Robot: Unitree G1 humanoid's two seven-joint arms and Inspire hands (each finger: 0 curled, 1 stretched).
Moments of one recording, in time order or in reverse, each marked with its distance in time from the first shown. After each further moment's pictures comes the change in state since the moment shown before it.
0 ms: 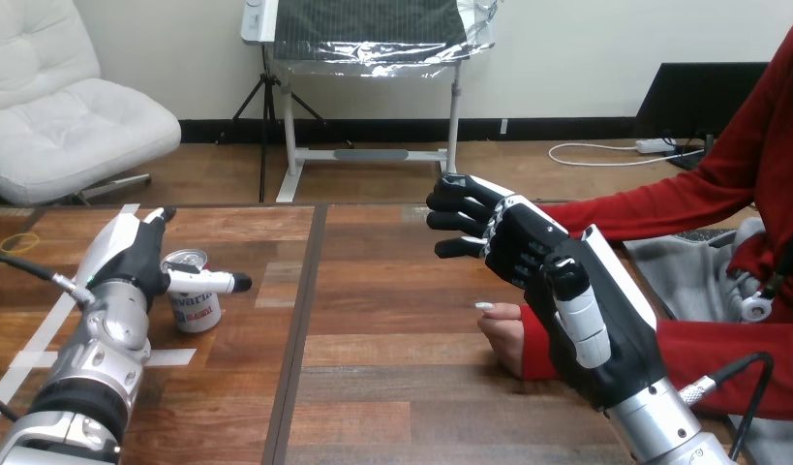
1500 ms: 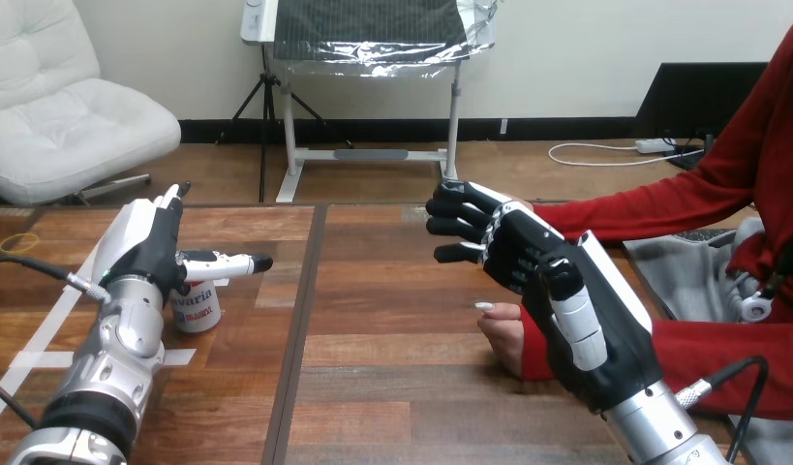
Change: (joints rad) left arm 0.048 -0.022 0.019 -0.083 0.017 -0.086 0.043; right arm -0.003 0.001 0.003 0.019 0.002 0.000 0.000
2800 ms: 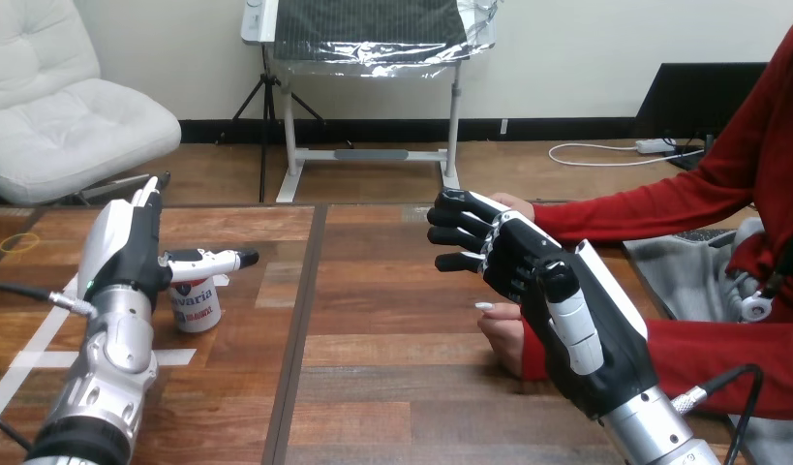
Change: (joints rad) left arm 0.080 -0.009 0.083 -0.090 -0.037 -0.049 0.059; right arm -0.001 0.001 0.003 0.045 0.003 0.005 -0.001
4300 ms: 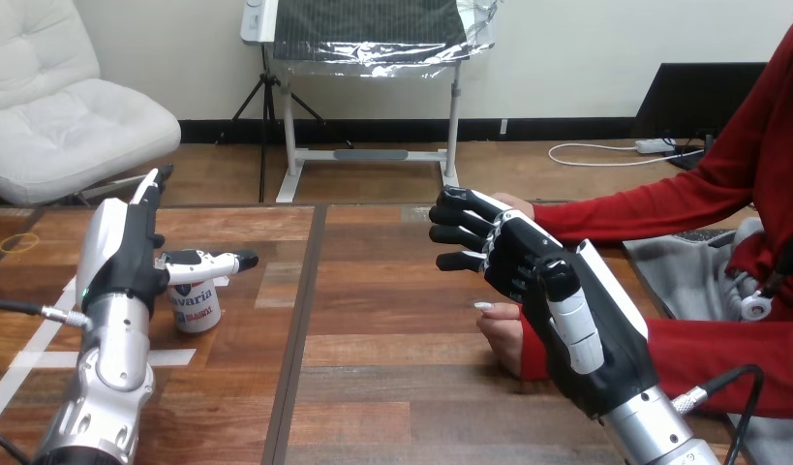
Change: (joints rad) left arm 0.113 -0.016 0.063 -0.175 -0.017 -0.045 -0.011; right arm 0.000 0.001 0.000 0.000 -0.002 0.001 -0.009
